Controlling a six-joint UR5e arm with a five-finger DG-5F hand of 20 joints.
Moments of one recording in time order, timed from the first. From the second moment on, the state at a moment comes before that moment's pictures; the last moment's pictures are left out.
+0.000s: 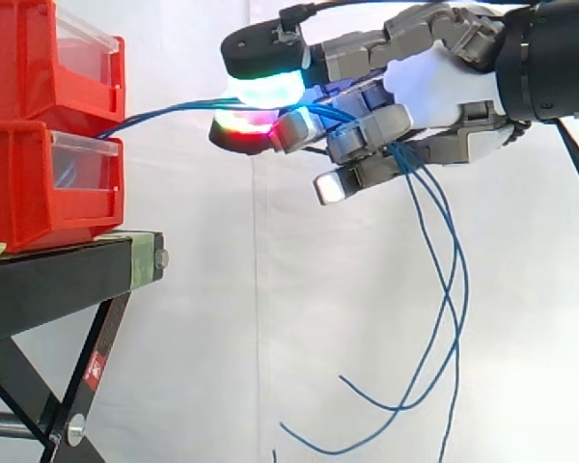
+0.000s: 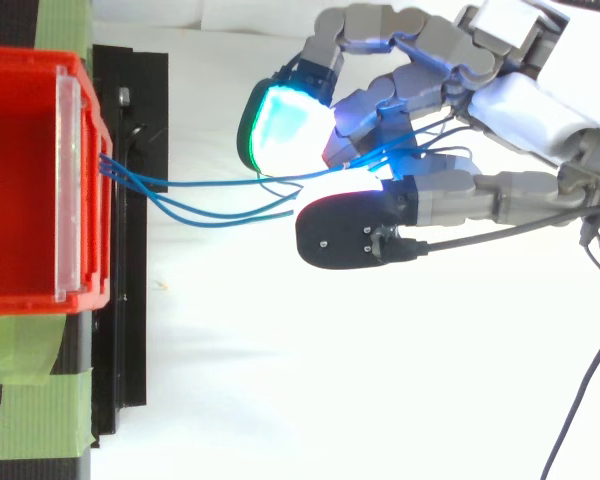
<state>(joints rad) 0.27 -1.84 -1.70 -2.74 -0.85 -0.25</state>
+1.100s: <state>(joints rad) 0.28 -1.84 -1.70 -2.77 -0.85 -0.04</state>
